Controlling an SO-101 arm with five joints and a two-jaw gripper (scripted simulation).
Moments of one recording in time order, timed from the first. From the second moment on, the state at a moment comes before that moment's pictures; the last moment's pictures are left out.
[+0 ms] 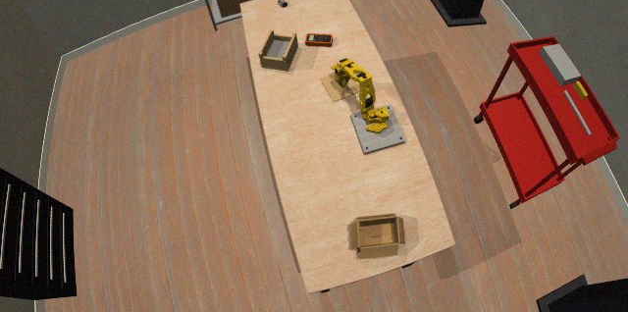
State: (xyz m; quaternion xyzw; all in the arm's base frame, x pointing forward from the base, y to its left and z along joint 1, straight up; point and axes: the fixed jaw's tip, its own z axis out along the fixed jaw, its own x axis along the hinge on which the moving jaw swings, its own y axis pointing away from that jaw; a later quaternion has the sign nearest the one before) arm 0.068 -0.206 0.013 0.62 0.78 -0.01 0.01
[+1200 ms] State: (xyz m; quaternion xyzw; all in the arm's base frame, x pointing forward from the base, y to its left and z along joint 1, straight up) arm 0.068 -0.206 0.000 0.62 0.78 -0.01 0.01
